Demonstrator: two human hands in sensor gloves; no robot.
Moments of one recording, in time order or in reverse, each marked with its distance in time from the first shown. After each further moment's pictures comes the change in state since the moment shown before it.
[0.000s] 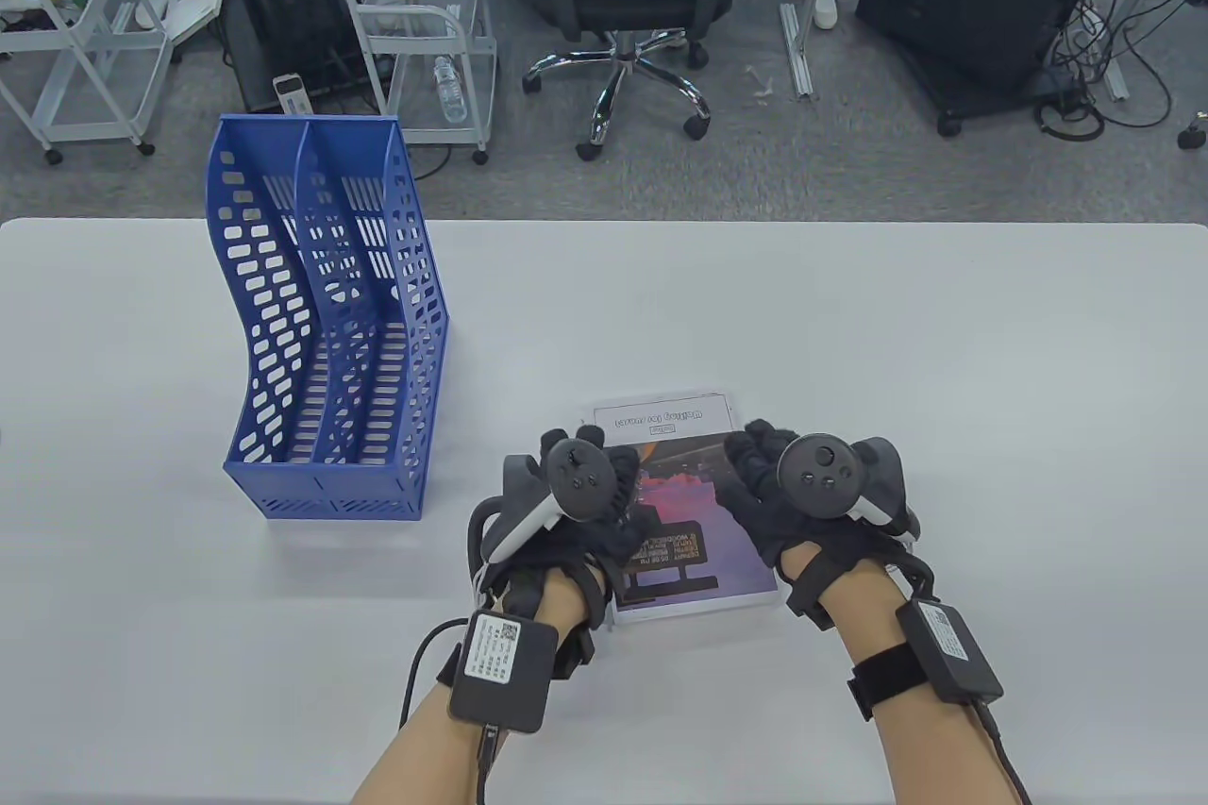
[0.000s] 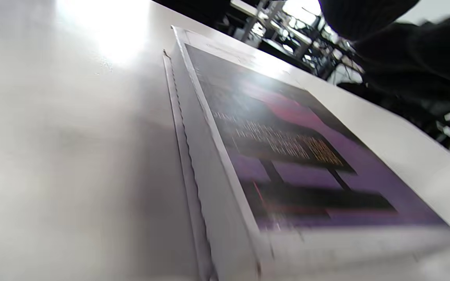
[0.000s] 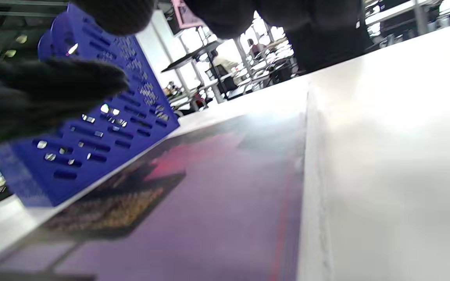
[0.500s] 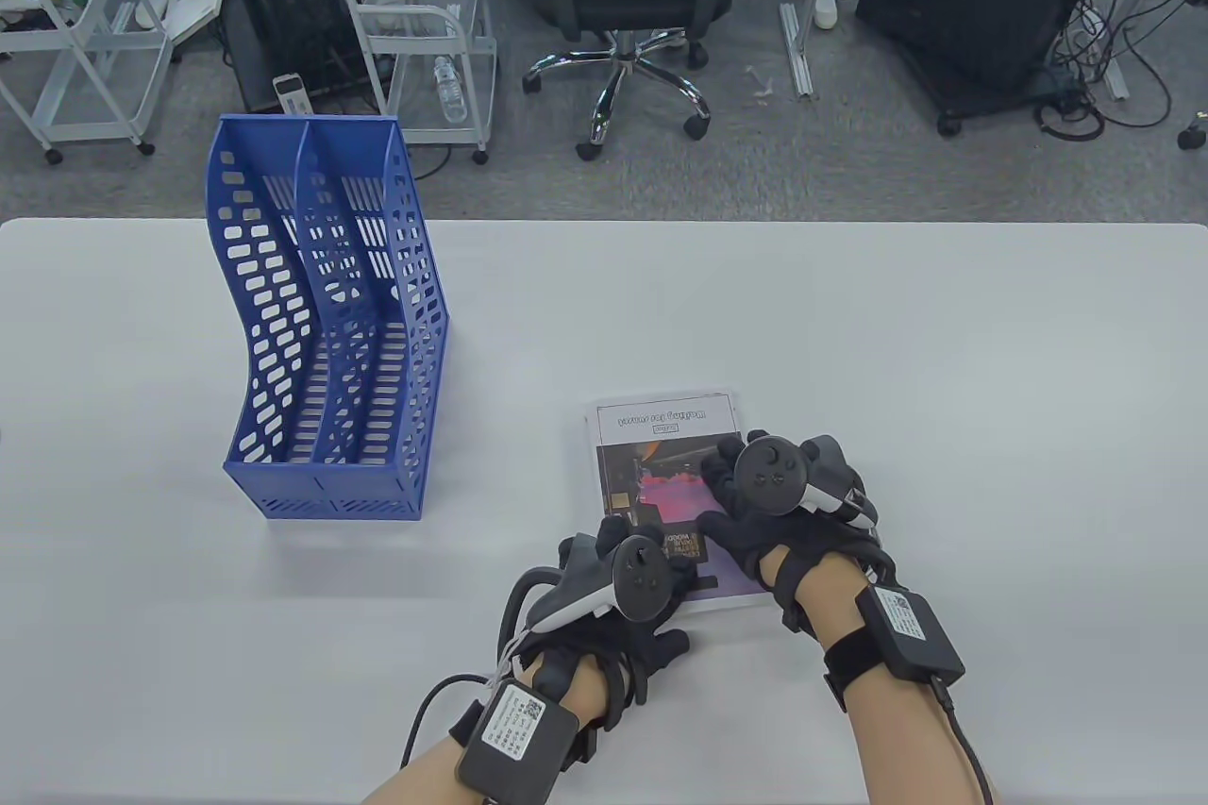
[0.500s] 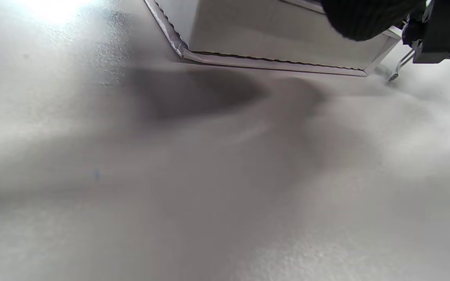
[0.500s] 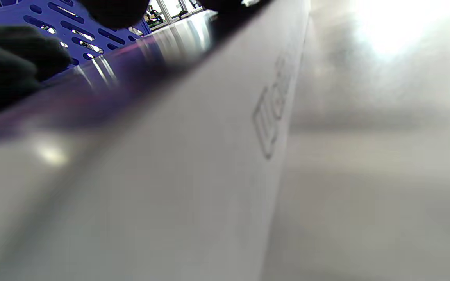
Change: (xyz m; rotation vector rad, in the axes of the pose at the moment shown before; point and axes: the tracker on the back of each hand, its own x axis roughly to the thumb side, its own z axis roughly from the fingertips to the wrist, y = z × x) left_hand 0.019 -0.067 0.012 -0.164 -0.099 -0.110; right_hand -0.009 0.038 -0.014 0.218 0.081 0.079
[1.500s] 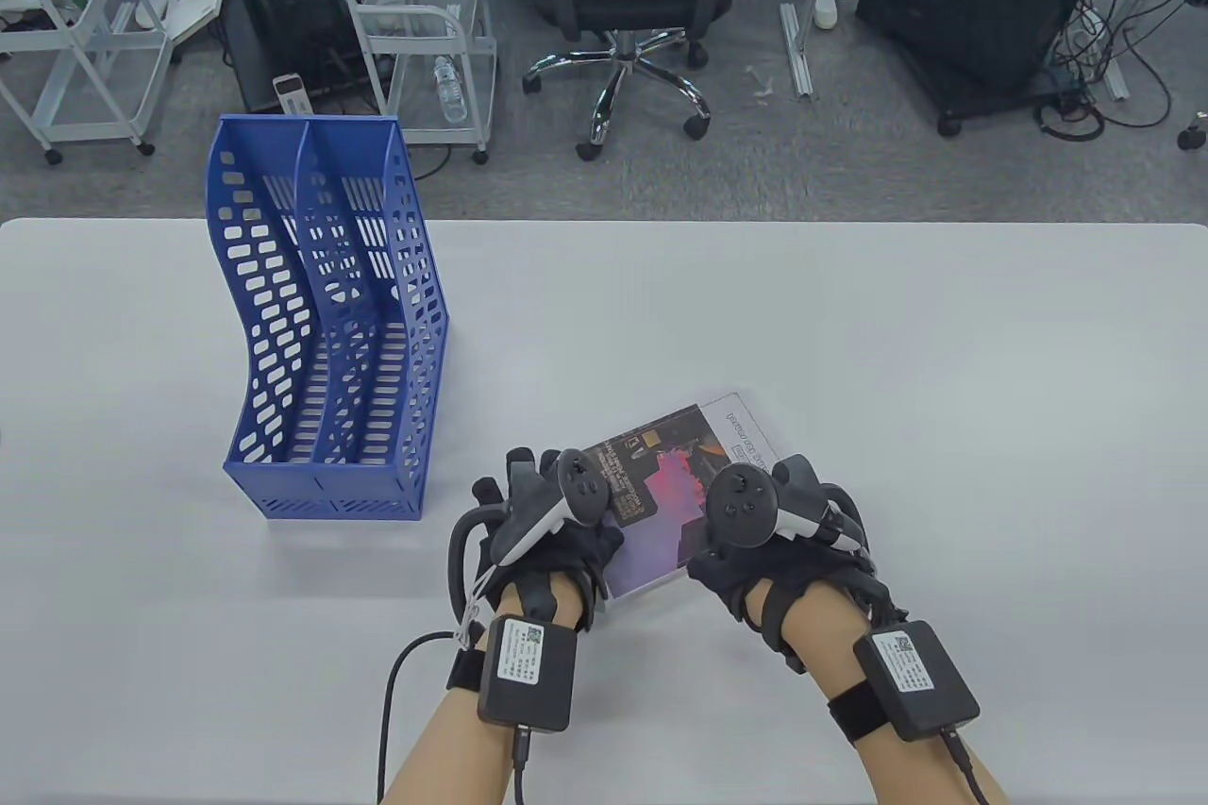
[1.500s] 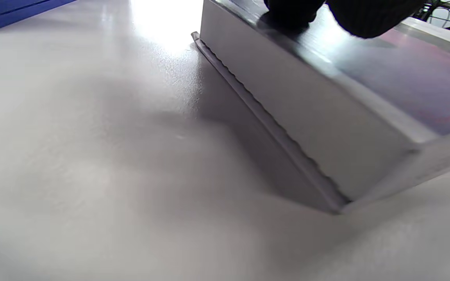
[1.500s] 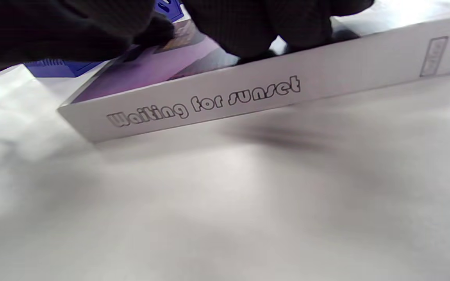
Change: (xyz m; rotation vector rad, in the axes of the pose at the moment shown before) left_hand -0.057 0.059 -0.025 0.131 0.401 0.060; right_hand 0.053 -0.008 0.034 0.158 -0.012 0.074
